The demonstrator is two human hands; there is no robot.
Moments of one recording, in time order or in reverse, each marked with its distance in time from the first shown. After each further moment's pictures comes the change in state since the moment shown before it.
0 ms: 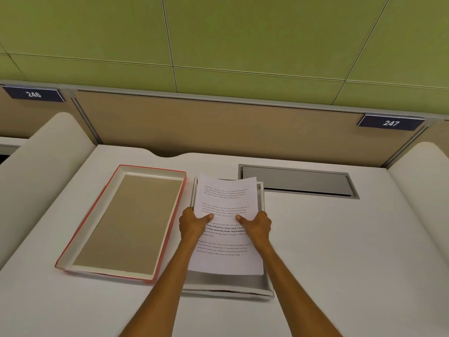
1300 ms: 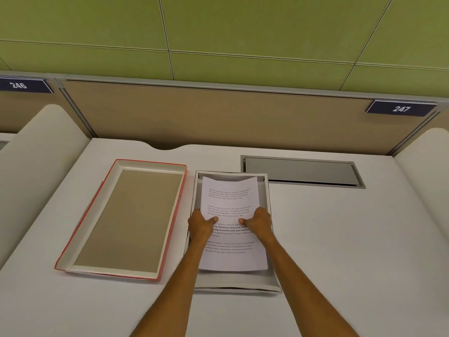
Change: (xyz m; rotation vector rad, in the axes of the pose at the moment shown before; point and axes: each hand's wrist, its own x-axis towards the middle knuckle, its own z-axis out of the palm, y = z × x) left_hand 0.017 -0.026 0.026 0.097 -0.019 -0.054; right_hand 0.022 0.015 0.017 -0.282 -0.133 -0.006
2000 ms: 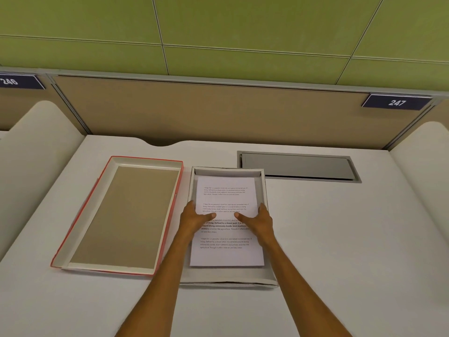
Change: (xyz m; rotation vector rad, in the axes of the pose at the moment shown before) left_hand 0.006 -0.002 -0.025 -0.071 -0.193 0.058; right_hand -0.013 0.022 0.000 0.321 0.020 0.040
